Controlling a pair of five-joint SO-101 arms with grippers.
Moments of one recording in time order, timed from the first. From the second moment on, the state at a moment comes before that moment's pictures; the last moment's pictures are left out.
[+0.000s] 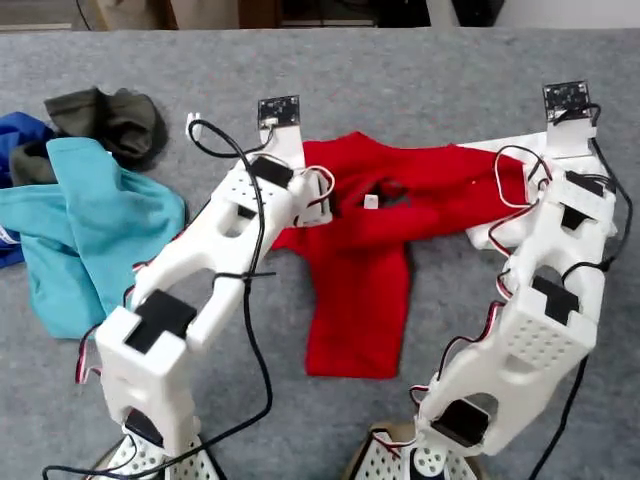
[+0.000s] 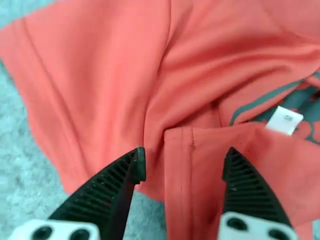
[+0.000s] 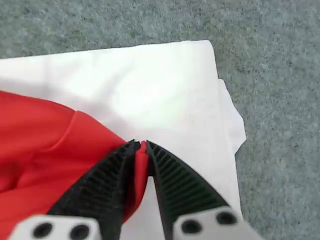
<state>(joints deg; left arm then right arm) 23.1 17.8 0.9 55.4 20.8 27.9 29.0 0.5 27.8 24.2</state>
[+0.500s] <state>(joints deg) 25.6 25.5 -8.8 60.2 25.3 27.9 29.0 0.5 27.8 24.2</state>
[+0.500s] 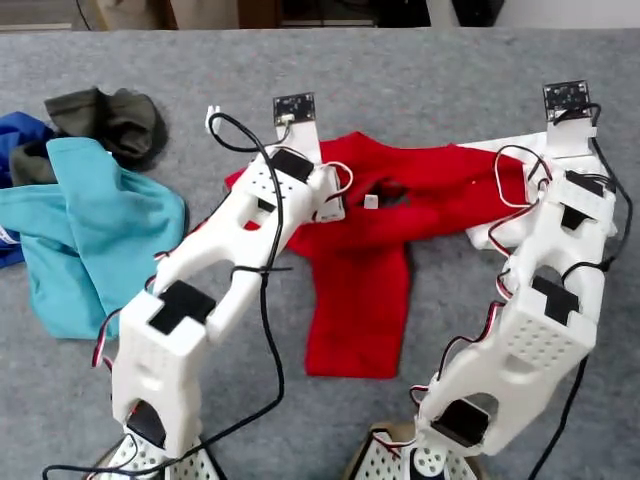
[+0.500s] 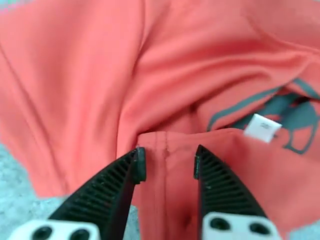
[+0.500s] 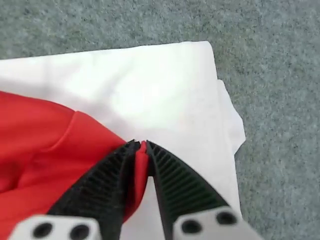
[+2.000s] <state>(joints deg) 26.4 31.0 -17.1 69.9 25.7 27.9 29.0 0.5 27.8 24.2</state>
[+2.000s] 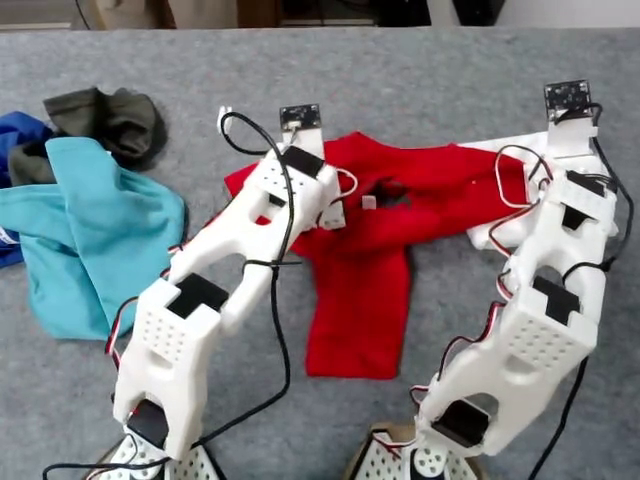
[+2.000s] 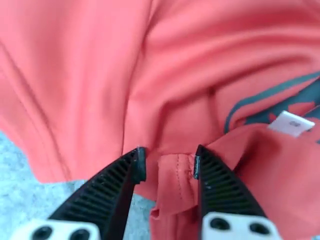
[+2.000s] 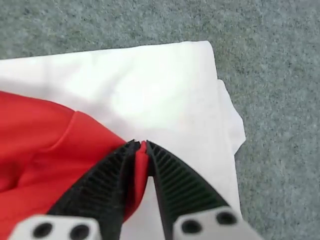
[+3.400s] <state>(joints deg) 28.6 48.4 -40.4 84.0 27.7 27.9 30.1 0.2 27.8 24.2</state>
